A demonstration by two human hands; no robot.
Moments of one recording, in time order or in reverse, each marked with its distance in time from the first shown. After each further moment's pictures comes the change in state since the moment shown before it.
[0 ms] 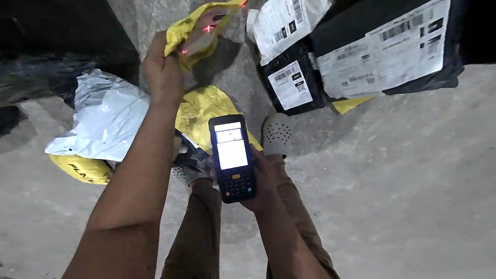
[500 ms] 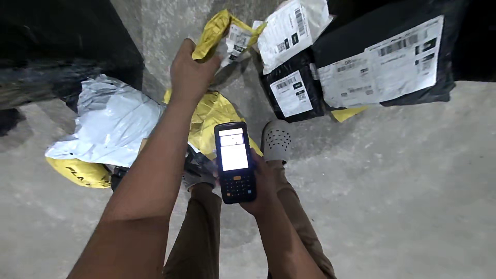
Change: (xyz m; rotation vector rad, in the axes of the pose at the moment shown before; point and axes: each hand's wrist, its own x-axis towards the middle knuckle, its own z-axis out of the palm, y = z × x) left_hand 0.023 0.024 0.024 0.248 -0.163 -0.374; right_hand 0.011 -0.001 0.012 0.003 0.153 -0.012
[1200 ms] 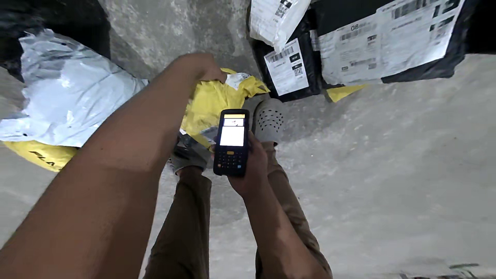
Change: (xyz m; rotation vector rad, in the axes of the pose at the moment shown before) left_hand 0.027 -0.043 0.092 0.574 -0.856 -0.105; right_hand 0.004 0.006 -0.012 -0.070 0.409 -0.188
